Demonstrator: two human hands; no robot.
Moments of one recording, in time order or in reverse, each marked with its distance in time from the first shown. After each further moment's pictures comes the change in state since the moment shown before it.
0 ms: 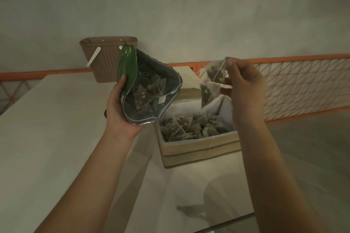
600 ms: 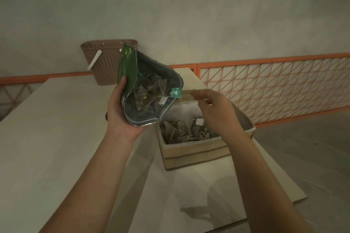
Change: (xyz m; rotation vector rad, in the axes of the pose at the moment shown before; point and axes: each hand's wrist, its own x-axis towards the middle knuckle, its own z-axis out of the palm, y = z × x) left_hand -0.002 -0.001 0.007 -0.015 0.023 0.014; right_hand -0.018 0.038 0.006 -0.687 -0.375 -0.025
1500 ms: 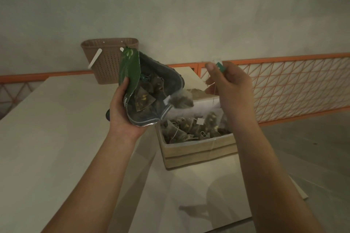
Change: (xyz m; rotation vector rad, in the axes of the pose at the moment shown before) left_hand 0.001 -0.003 -0.001 -0.017 0.014 -0.006; right_hand 0.002 -0.040 -0.024 0.460 0.257 -0.071
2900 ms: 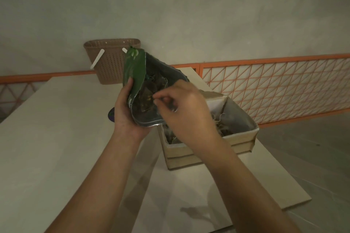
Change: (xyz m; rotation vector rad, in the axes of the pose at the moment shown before) left_hand -0.005 -0.003 0.008 0.003 0.067 0.029; right_hand -0.045 0.004 0.061 -0.501 -0.225 -0.482
